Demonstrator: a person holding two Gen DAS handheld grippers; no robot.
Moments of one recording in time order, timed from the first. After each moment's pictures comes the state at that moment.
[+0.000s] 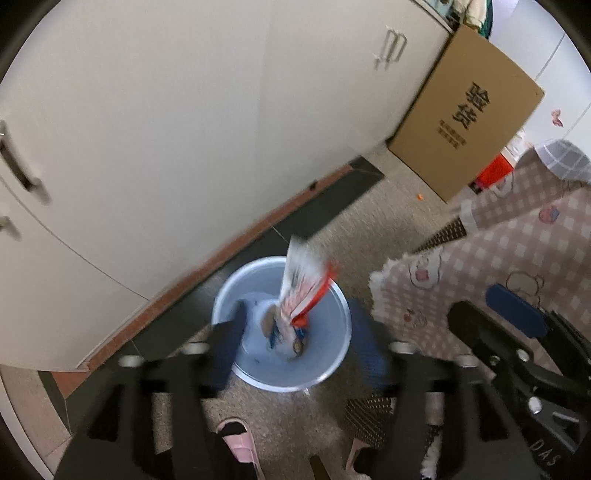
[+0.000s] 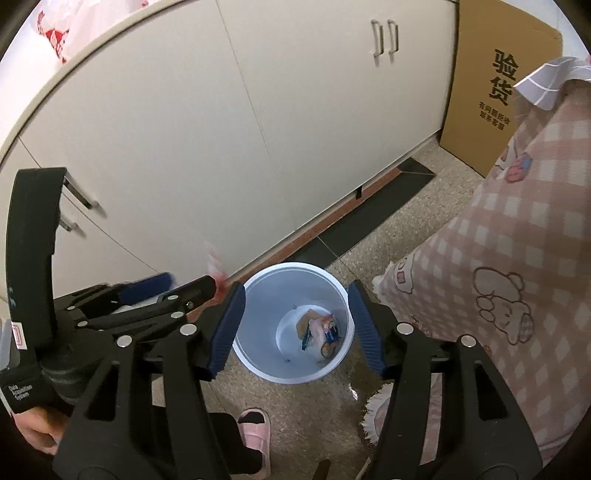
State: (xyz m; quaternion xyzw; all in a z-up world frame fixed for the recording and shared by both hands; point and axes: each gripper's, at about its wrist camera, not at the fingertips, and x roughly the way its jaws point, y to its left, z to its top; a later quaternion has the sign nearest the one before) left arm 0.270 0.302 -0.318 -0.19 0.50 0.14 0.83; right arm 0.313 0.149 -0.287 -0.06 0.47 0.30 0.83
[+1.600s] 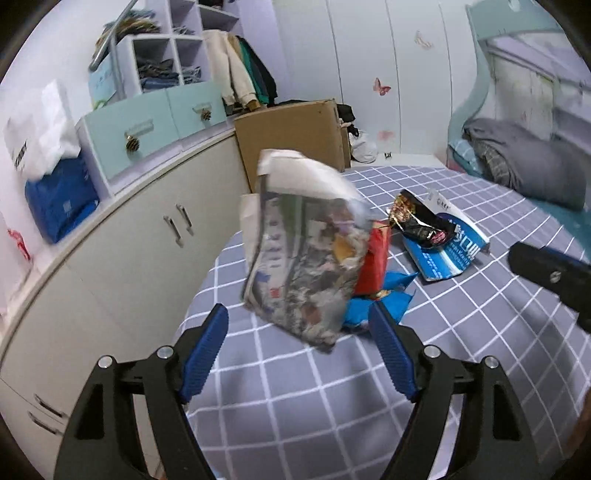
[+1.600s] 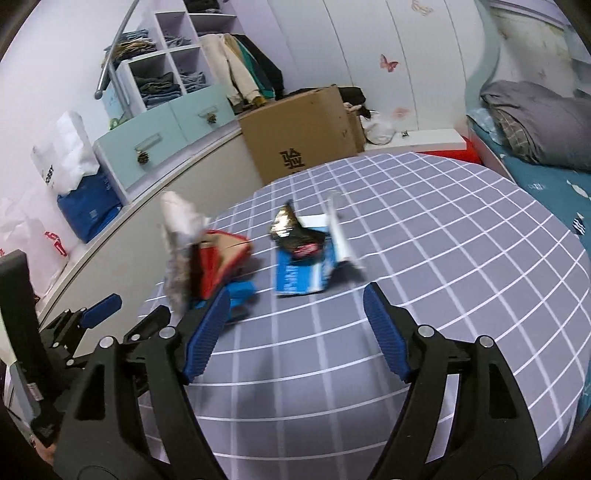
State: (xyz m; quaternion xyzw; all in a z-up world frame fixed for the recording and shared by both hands) left arm 0.297 -0.085 -0.113 0.11 0.32 -0.01 0.94; right arm 0.272 -0.274 -0.114 0.16 0.30 0.08 0.94
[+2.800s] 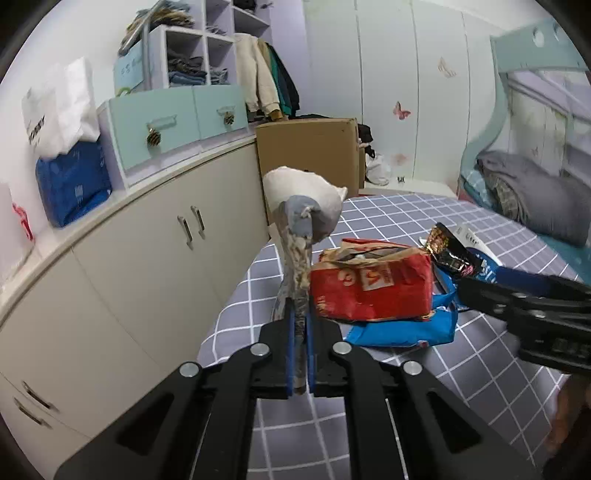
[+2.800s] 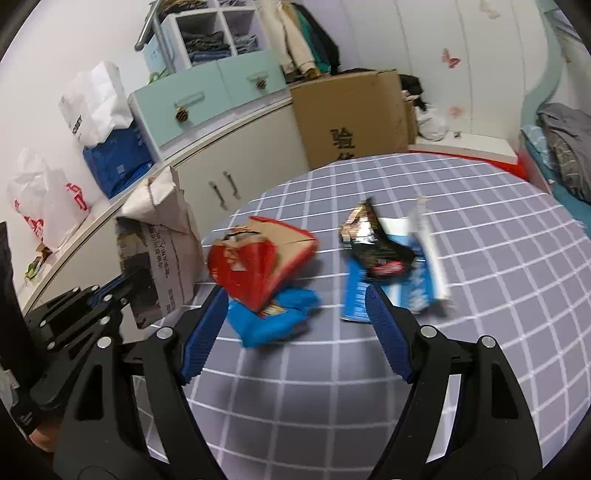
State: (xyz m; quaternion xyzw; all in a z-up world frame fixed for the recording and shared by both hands) left arm 0.301 -0.019 -0.096 0.04 0.29 -0.01 0.96; right arm 0.323 -0.209 -0.113 0.09 0.34 0.17 0.92
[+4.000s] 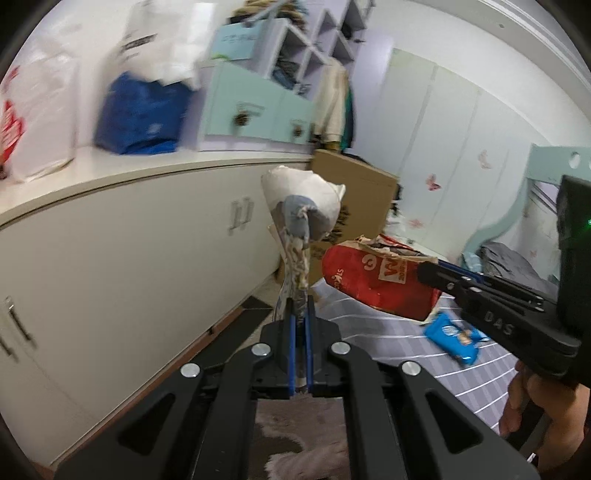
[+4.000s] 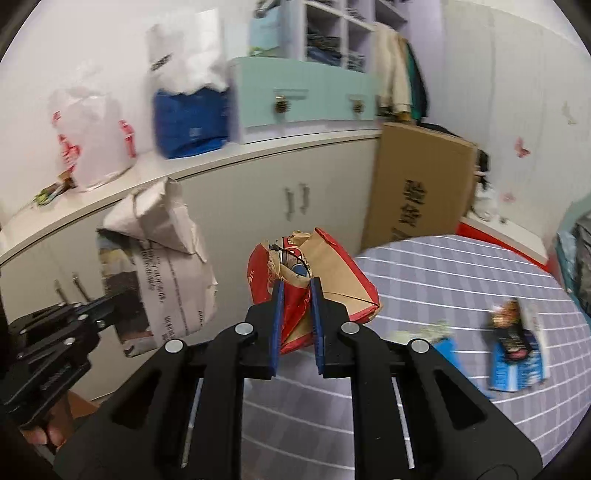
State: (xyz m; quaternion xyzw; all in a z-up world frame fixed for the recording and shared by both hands) left arm 0.227 0.168 -0.101 -0.14 0.24 0.01 0.96; right arm 0.294 -0.007 -0.071 -0.07 0.27 0.25 0.93
